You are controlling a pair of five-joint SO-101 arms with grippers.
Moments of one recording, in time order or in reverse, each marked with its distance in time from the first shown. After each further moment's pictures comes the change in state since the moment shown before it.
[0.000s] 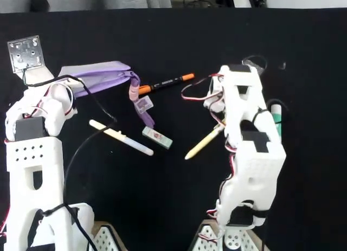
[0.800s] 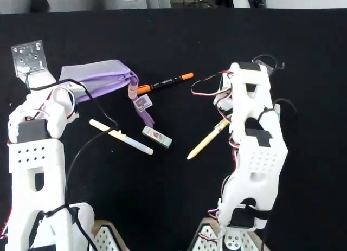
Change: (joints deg) left arm 0.1 -1.0 3.0 -0.1 0.1; right arm 2.9 7.7 -8.5 3.3 1.2
